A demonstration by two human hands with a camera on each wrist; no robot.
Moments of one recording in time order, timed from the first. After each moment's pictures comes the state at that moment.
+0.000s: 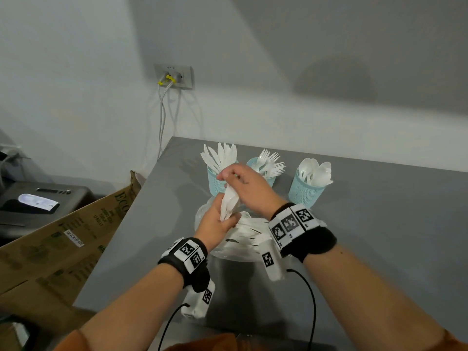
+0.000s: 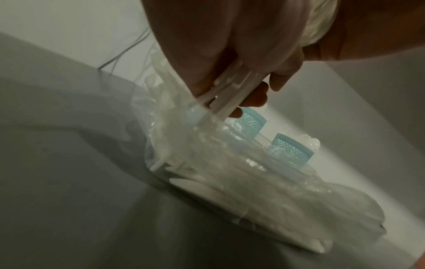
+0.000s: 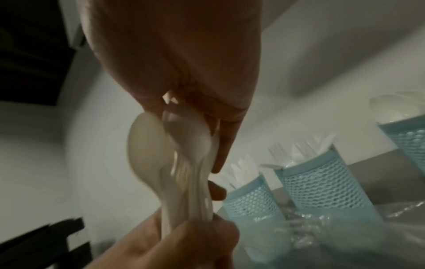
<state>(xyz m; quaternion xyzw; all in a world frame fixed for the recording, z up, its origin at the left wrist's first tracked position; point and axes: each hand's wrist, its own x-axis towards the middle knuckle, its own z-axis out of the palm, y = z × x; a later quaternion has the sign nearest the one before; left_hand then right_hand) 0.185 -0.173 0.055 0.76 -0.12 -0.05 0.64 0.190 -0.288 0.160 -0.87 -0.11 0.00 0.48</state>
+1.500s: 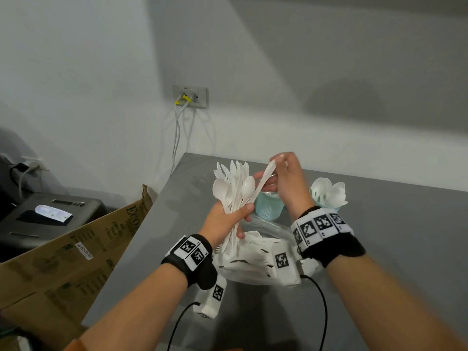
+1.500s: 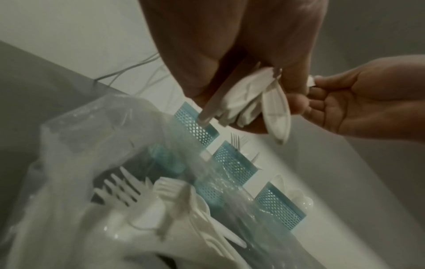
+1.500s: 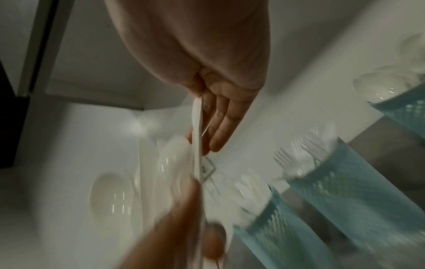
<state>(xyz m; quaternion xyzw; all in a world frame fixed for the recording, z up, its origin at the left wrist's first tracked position) 0.204 -0.163 0.108 0.67 -0.08 -0.11 0.73 0.222 -0.312 0.184 -0.73 0.03 -0.13 0.67</state>
